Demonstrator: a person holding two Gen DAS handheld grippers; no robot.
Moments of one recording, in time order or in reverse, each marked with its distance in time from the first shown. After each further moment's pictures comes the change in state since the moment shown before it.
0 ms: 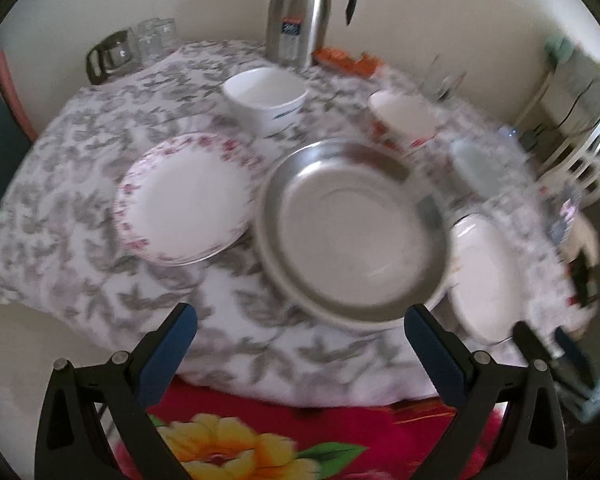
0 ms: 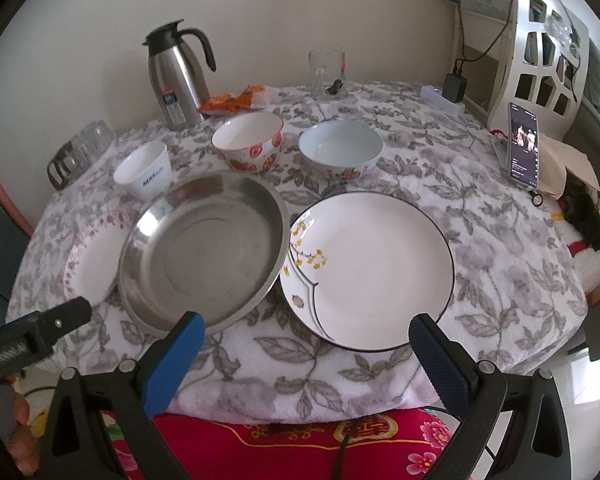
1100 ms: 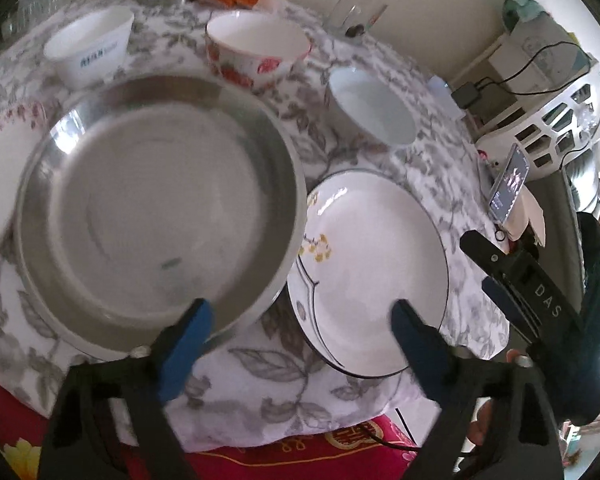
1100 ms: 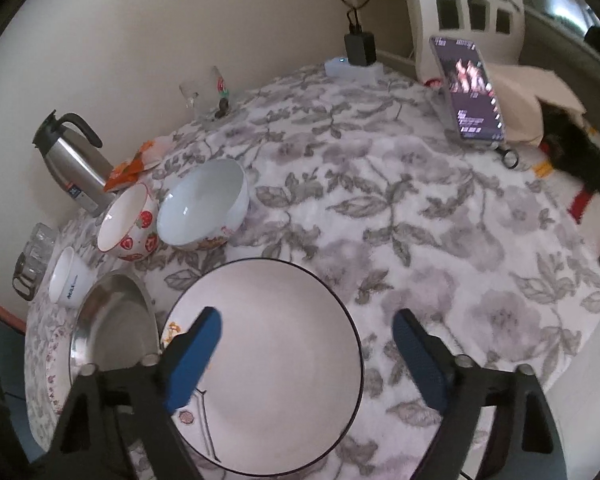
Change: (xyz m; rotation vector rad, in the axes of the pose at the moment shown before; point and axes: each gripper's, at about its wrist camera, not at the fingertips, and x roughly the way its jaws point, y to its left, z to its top) left arm 0.100 -0.128 -0.001 0.025 0.200 -0.240; right arm 0.082 -0.143 0.057 0.305 0.042 0.001
